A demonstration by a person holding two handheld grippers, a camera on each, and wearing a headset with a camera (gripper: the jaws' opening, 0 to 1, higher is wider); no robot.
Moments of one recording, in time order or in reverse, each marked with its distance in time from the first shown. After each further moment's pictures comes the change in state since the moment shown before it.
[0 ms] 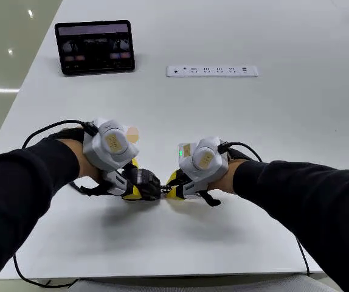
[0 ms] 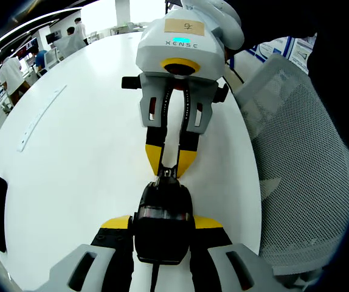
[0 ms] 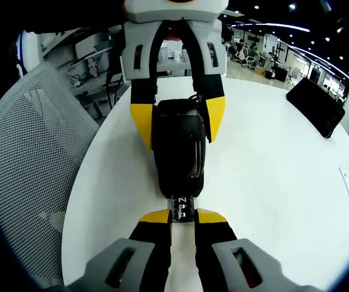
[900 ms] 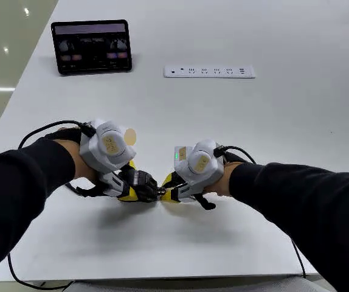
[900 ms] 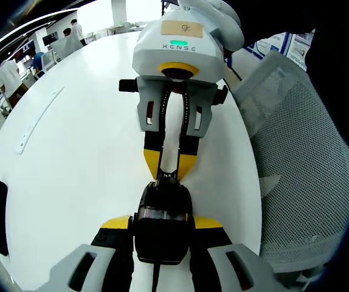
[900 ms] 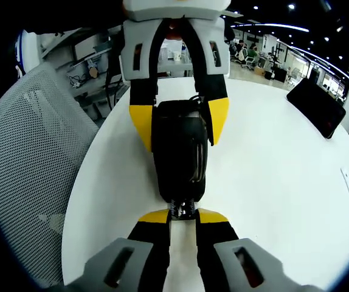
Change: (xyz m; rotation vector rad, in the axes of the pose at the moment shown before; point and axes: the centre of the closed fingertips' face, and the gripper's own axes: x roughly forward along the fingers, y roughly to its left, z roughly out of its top) left arm -0.001 -0.002 0.000 0.026 0.007 -0.005; right arm 0.006 0.004 0.006 -0.004 -0.002 0.005
